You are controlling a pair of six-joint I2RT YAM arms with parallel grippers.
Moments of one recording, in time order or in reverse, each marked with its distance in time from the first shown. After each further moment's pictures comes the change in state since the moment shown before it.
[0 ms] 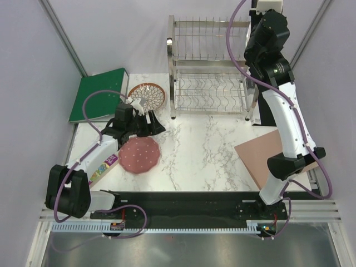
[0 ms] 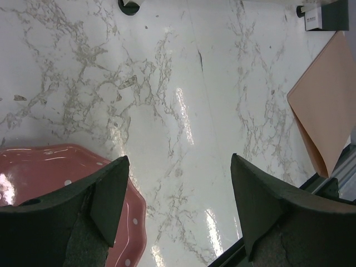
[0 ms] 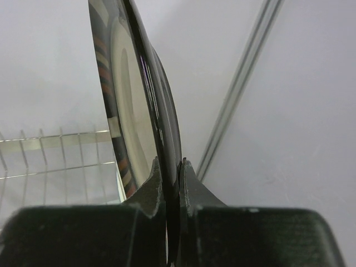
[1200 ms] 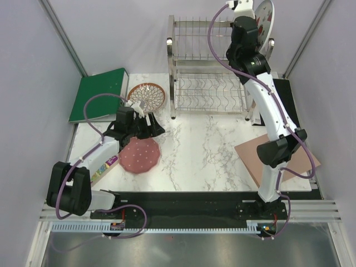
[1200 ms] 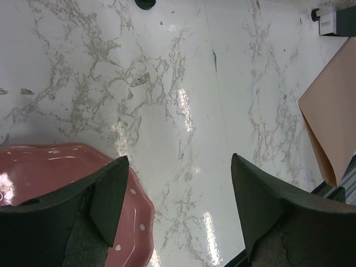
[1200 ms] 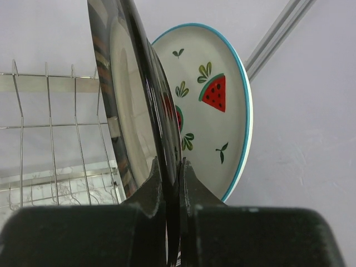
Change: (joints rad) left arm 0.000 0.020 -0.060 0.073 -0.030 -0.027; right arm -0.002 0.214 0.045 -0.061 0.081 -0.038
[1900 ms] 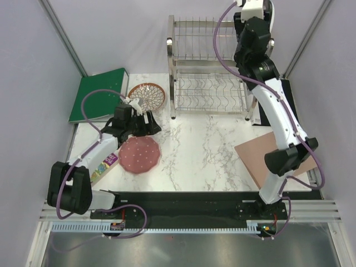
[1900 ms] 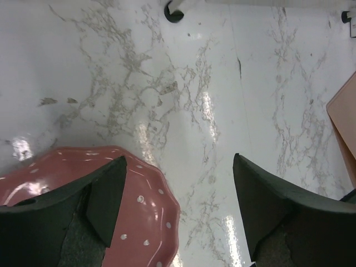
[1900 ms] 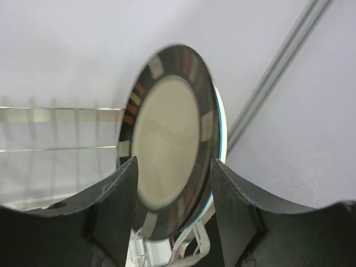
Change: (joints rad) left arm 0.025 0.014 0.049 -0.073 -0.045 0.079; right arm -0.022 -0.113 -0.132 0.148 -0.111 0.017
